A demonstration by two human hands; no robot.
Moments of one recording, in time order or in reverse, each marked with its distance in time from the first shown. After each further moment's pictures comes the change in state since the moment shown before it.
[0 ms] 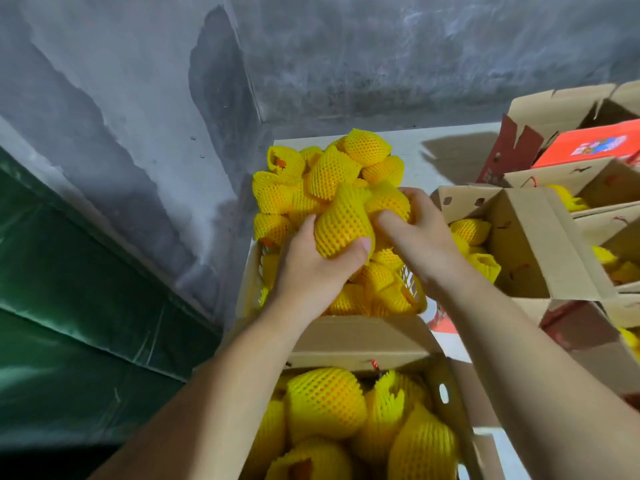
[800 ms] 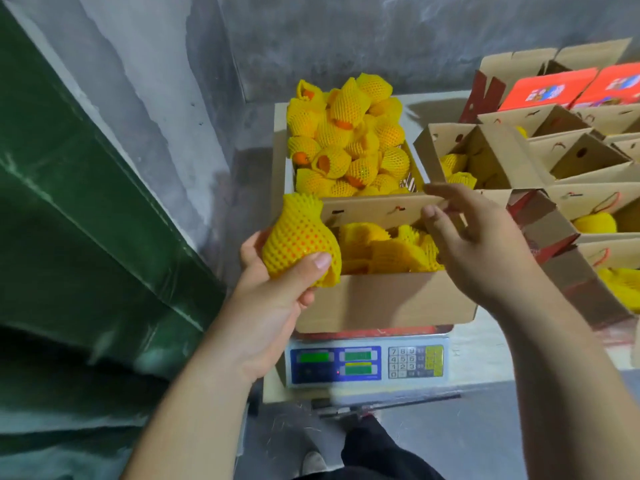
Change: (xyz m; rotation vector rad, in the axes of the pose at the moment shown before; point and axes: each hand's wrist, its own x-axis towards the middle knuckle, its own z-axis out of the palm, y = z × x) left_hand -0.266 -0.017 -0.169 -0.671 -0.194 -0.288; right_hand -0.303 -0.031 0.022 -0.534 0.138 -0.217
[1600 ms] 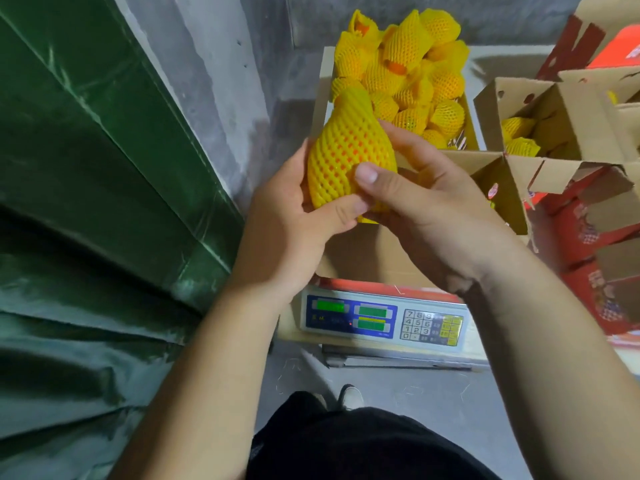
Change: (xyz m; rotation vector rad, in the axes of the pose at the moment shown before) left_hand -0.019 0.009 0.012 0.541 0.111 0.378; right_hand -0.021 -0.044 0.052 1.038 -0.494 0.122
